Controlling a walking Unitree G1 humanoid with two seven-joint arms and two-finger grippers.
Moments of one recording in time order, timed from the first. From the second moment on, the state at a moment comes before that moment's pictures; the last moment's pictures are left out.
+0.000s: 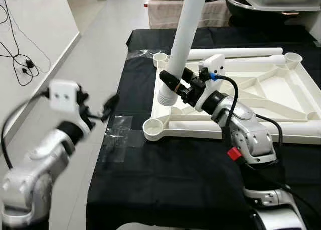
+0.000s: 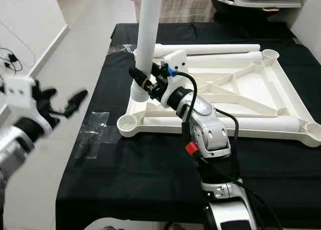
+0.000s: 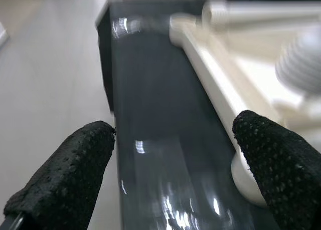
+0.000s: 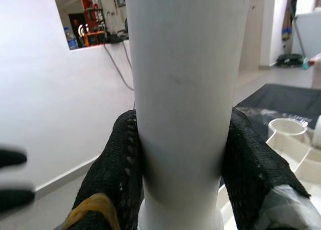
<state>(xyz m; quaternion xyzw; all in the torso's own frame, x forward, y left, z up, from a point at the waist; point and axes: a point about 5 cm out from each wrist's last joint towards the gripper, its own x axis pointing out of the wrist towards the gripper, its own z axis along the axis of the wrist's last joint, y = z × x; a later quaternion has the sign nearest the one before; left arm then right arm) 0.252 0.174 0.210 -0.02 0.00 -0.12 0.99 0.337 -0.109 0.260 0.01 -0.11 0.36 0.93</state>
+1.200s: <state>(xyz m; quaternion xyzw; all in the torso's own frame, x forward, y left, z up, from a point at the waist) 0.260 0.130 0.181 0.04 -0.03 -0.11 0.99 0.328 -0.084 0.238 0.01 -0.08 0.40 0.91</state>
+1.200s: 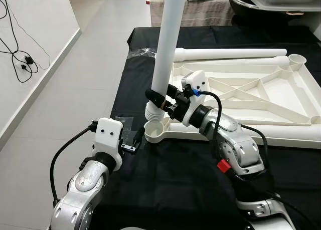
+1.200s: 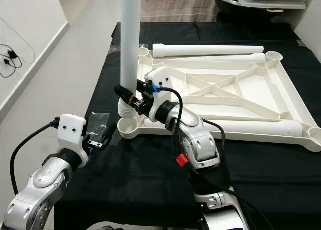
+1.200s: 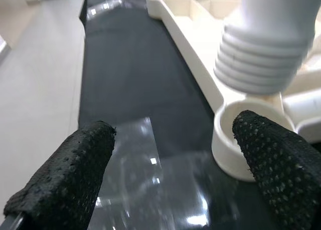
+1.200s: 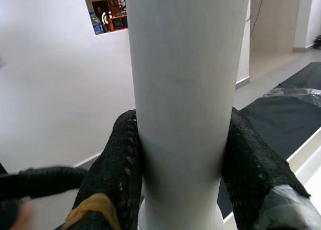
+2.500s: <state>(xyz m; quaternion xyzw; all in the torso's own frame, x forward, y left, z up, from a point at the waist) 0.274 0.123 0.199 0.02 -0.06 -0.11 0.99 0.324 -0.077 0.239 0.00 -0.09 0.39 0.92</state>
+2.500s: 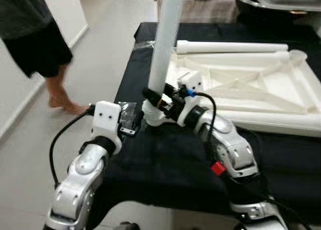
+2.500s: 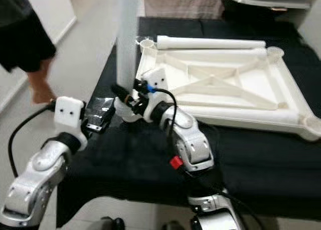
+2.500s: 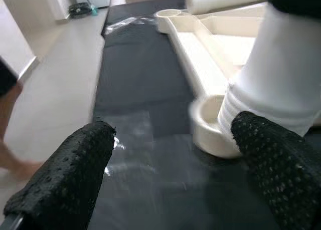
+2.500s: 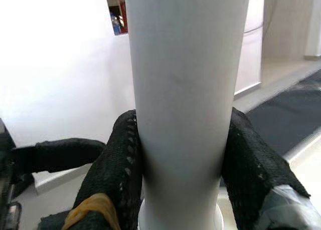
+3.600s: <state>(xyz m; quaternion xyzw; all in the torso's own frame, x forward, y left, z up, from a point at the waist) 0.277 0.128 0.194 -0.03 -0.06 -0.12 0.99 0.326 -0.079 0.240 -0.02 -0.09 0.37 0.92</state>
